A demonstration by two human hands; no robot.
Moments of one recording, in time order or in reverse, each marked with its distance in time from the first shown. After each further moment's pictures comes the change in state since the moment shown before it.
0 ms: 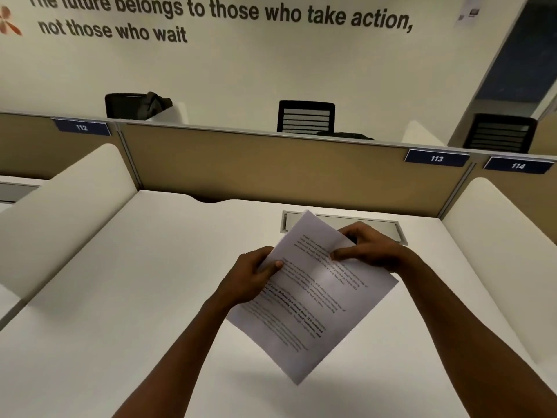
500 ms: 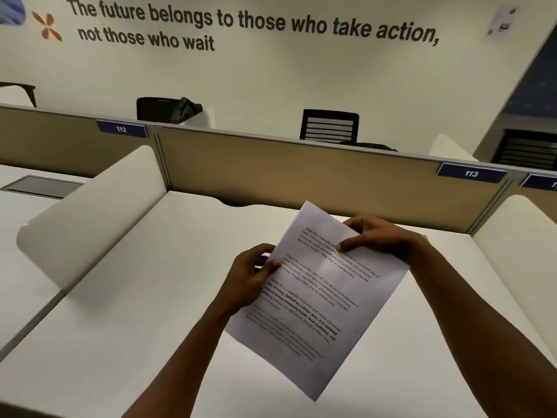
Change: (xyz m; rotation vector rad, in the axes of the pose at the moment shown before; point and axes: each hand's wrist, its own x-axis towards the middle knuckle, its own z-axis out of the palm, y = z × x) left_hand -0.033 -0.022 -0.065 -0.282 0.170 -0.006; right_hand 0.047 -0.066 0.030 0.046 -0.183 0.058
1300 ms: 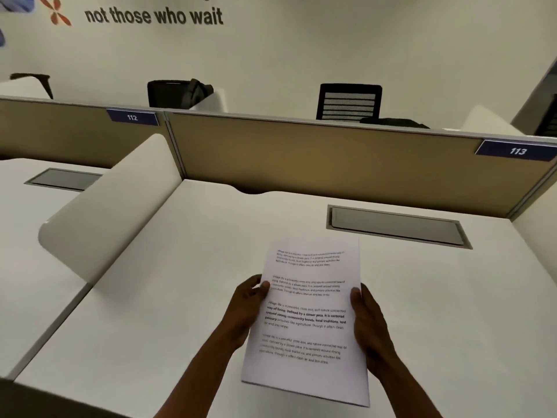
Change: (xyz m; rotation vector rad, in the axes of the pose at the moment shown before) left_hand -0.033 -0.068 -0.013 -0.396 0.146 -0.510; right_hand 0.017 0.109 0.172 0.602 0.734 0.085
